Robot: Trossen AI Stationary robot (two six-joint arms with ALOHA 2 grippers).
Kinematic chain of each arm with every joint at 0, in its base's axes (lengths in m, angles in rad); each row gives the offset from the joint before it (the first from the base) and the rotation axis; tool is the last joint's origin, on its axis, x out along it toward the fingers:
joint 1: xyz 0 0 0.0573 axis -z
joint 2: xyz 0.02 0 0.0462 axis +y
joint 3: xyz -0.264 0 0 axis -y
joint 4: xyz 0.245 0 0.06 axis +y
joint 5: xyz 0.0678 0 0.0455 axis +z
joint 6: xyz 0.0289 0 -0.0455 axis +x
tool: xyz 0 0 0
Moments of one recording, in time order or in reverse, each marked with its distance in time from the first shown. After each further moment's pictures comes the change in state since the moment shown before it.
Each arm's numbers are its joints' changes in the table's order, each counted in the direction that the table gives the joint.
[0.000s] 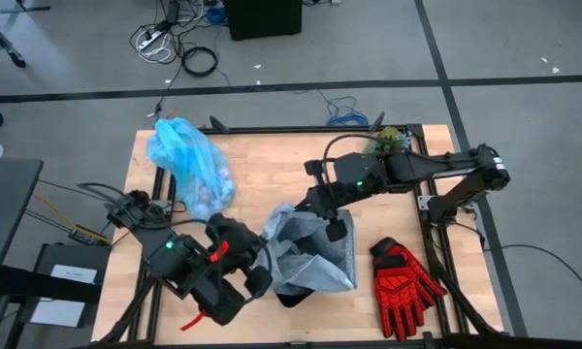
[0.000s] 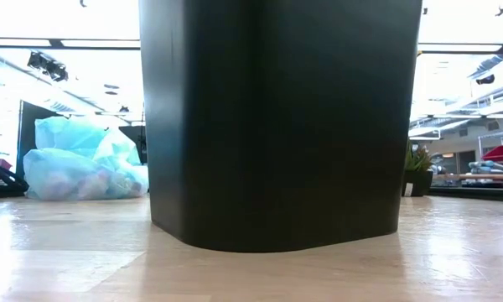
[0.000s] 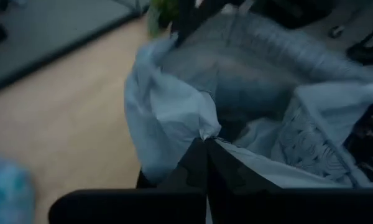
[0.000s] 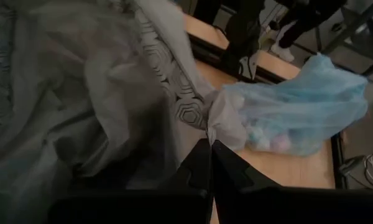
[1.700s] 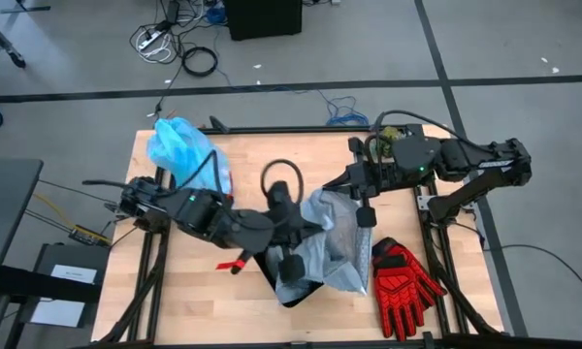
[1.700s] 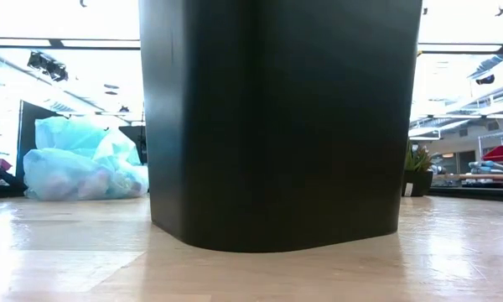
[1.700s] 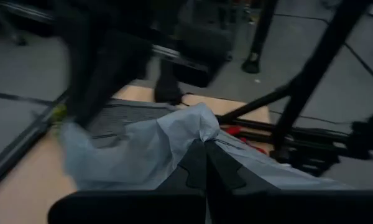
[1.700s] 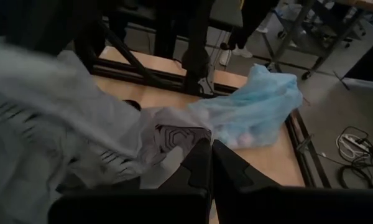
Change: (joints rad) left arm -0.252 0.012 0.047 -0.678 -0.380 0.916; right arm -0.077 -0.214 0.001 0.078 -0.189 0.173
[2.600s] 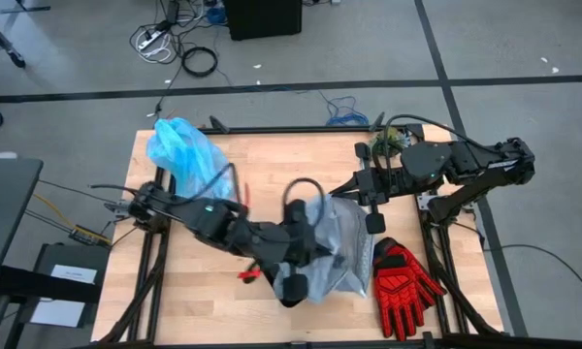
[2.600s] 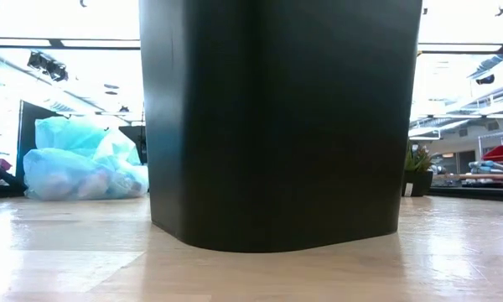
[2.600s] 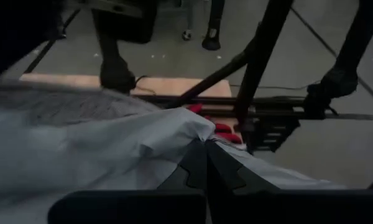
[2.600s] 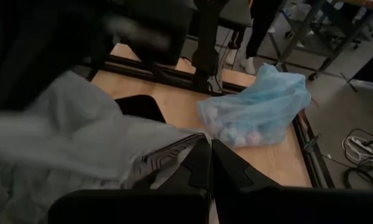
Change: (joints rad) left arm 0.001 0.036 0.000 0.029 -0.157 0.023; right arm -0.053 -0.023 0.000 0.041 -0.033 0.010
